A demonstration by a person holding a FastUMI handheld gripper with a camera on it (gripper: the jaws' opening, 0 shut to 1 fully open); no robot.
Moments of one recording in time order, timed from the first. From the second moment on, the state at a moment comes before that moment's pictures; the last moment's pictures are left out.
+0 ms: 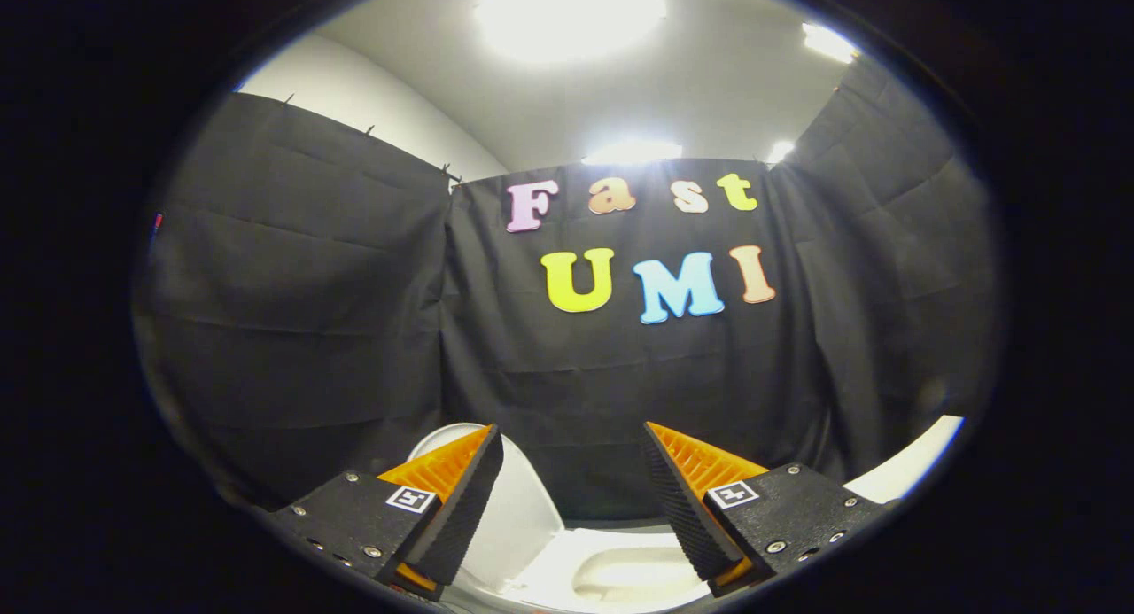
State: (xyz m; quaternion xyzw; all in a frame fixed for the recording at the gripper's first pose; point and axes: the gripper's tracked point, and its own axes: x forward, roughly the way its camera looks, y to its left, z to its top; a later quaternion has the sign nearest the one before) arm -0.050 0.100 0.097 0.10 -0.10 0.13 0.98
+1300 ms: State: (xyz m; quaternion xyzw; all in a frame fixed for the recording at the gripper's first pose) arm -0.068 -0.111 -0.039 0.01 -0.02 0.05 1.00
